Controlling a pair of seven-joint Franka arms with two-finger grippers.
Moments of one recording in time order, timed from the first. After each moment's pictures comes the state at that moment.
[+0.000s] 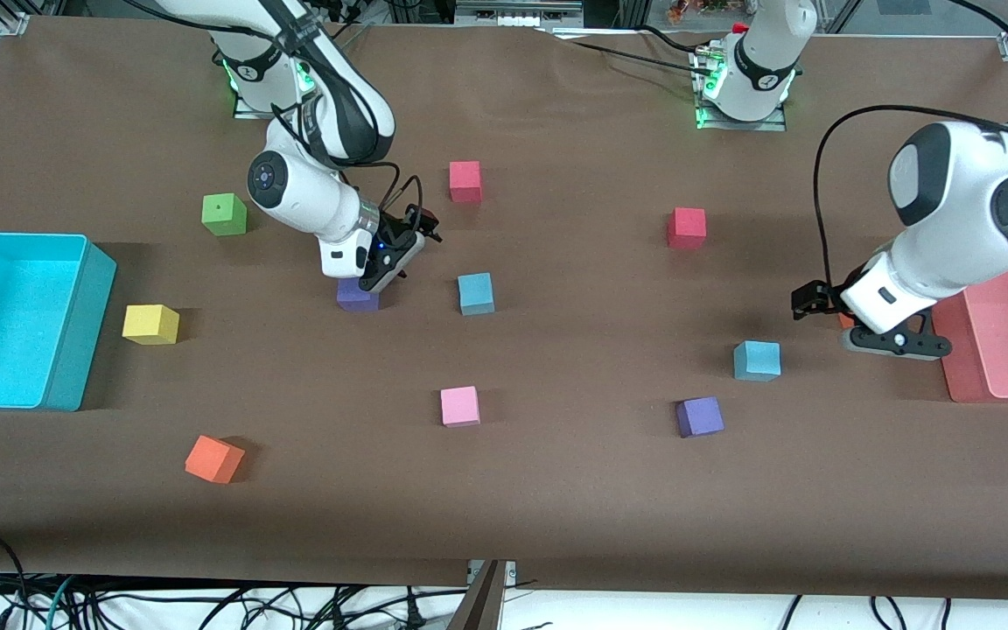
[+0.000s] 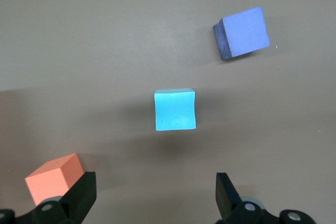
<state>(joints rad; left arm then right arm) -0.01 0.23 -0.04 -1.89 -0.01 2.08 0.06 0.29 0.33 0.30 -2.20 0.73 2.59 -0.74</state>
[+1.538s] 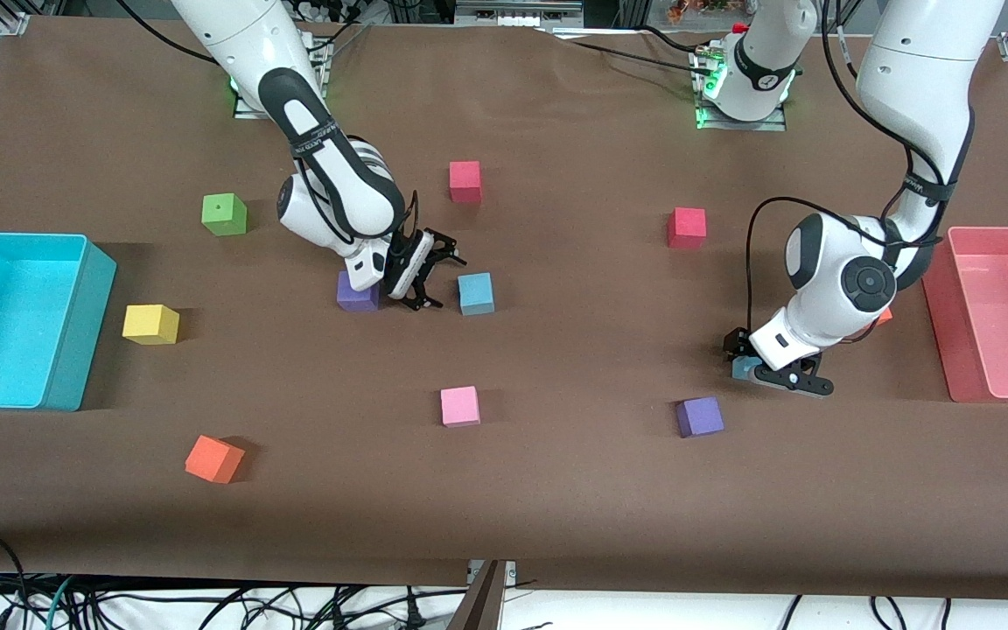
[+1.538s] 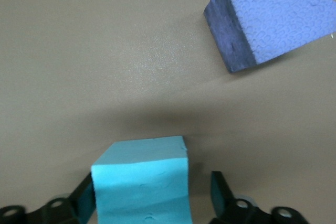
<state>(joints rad) -0.06 0.52 -0.04 -1.98 -0.01 2.55 0.13 0.44 0.56 0.23 -2.09 1.68 2.75 -1.91</state>
